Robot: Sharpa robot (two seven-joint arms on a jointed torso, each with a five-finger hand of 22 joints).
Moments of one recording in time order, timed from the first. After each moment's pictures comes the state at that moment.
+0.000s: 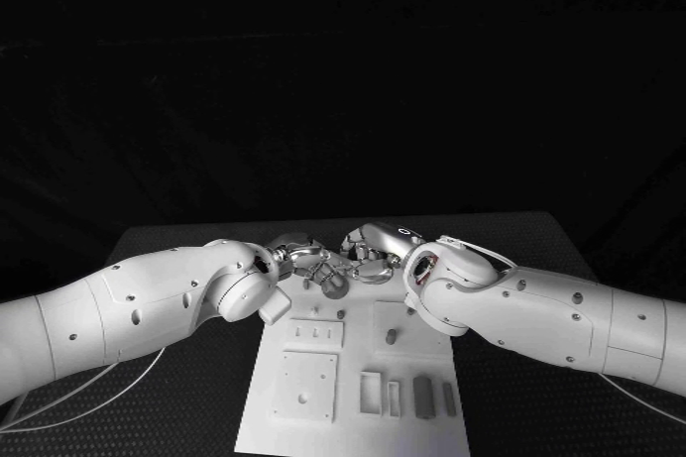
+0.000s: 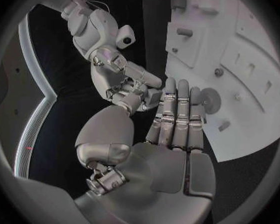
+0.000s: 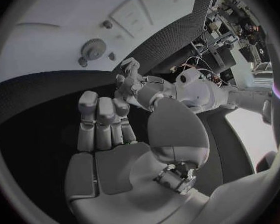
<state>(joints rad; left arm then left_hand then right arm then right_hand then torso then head) 1.29 -0.65 -0.13 1.35 -0.44 -0.13 -0.11 0.94 0.08 0.54 -0.26 0.05 0.92 0.14 0.37 0.43 1.27 0.06 0.20 0.17 0.96 0.07 0.60 0.62 0.02 0.74 -0.02 0.44 1.31 1.22 -0.58 -0.07 1.44 -1.42 -0.37 -0.23 1.07 -0.08 0.72 -0.29 0.05 0.86 0.10 0.42 0.57 1.05 -0.01 1.22 1.07 1.23 -0.13 1.23 1.16 0.20 1.11 -0.06 1.13 1.31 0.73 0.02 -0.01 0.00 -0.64</state>
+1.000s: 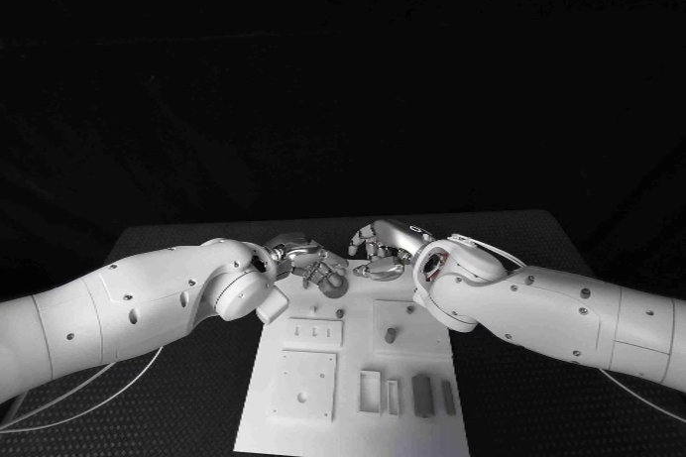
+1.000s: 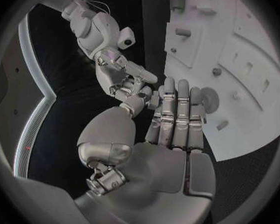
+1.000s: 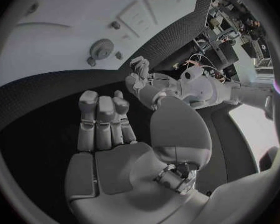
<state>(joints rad) 1.29 -0.66 -0.13 1.34 -0.44 -0.12 -0.11 0.92 0.10 0.57 -0.26 0.05 0.95 0.12 0.37 0.44 1.29 0.06 0.21 0.17 0.96 0.07 0.62 0.63 0.02 0.74 -0.03 0.45 1.31 1.22 -0.61 -0.08 1.42 -1.37 -0.39 -0.20 1.05 -0.21 0.77 -0.24 0.06 0.87 0.10 0.34 0.55 1.05 0.00 1.18 1.06 1.18 -0.09 1.18 1.14 0.21 1.06 -0.03 1.07 1.29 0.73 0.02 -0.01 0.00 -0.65</state>
